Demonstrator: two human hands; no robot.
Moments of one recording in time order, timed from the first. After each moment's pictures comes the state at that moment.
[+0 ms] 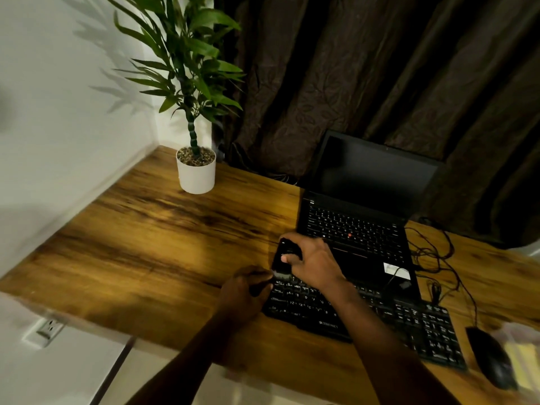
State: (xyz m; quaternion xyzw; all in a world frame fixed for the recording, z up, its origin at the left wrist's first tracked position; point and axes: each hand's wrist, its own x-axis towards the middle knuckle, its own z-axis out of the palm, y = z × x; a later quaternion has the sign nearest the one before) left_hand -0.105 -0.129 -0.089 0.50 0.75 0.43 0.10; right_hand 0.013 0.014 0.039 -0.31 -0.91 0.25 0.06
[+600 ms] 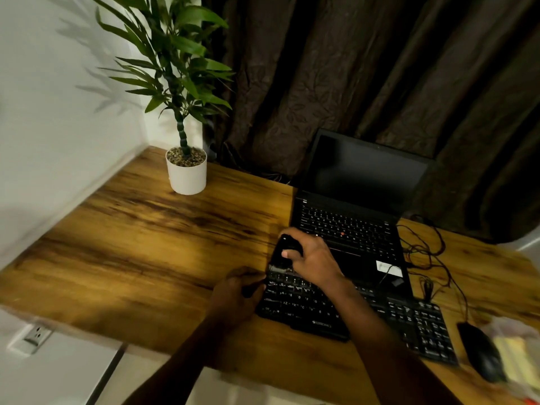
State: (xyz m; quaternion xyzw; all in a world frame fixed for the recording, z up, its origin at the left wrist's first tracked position) left_hand -0.102 -0.130 -0.081 0.48 0.75 0.44 0.10; right_hand 0.023 0.028 0.042 -0.30 -0.91 0.27 0.11
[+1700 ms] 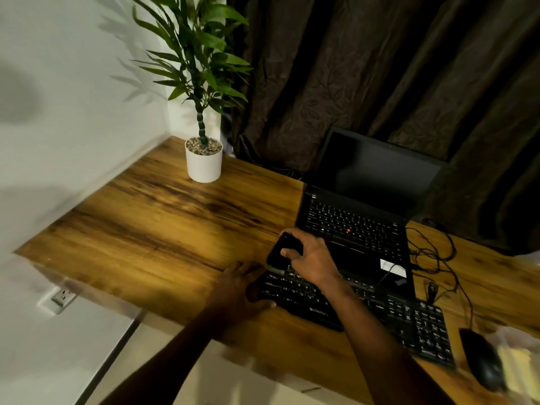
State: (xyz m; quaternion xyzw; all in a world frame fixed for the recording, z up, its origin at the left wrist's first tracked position) left_hand -0.082 -0.156 -0.078 0.55 0.78 0.29 0.08; right_hand 0.036 0.014 0.029 -0.30 -0.88 0.36 0.12
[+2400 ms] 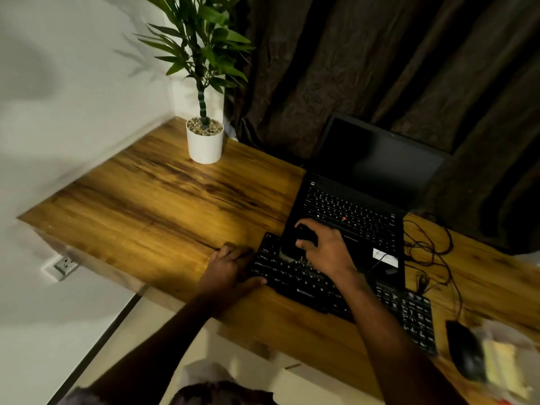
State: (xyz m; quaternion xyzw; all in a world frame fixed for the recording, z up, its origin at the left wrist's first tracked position) left_hand -0.061 -0.163 -0.073 0.52 0.81 0.28 0.03; right_hand 0.081 0.039 0.035 -0.30 -0.89 0.32 0.12
